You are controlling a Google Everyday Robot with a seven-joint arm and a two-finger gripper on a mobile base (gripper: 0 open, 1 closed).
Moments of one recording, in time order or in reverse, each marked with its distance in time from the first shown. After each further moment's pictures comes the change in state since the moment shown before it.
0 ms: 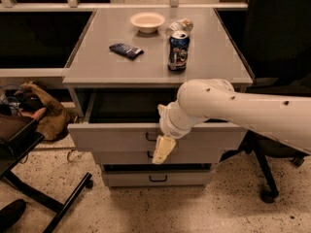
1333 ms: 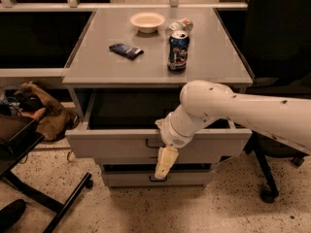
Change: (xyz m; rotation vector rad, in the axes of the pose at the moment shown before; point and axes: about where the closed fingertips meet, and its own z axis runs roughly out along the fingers) arm 0.003 0.044 0.013 -0.205 -0.031 -0.005
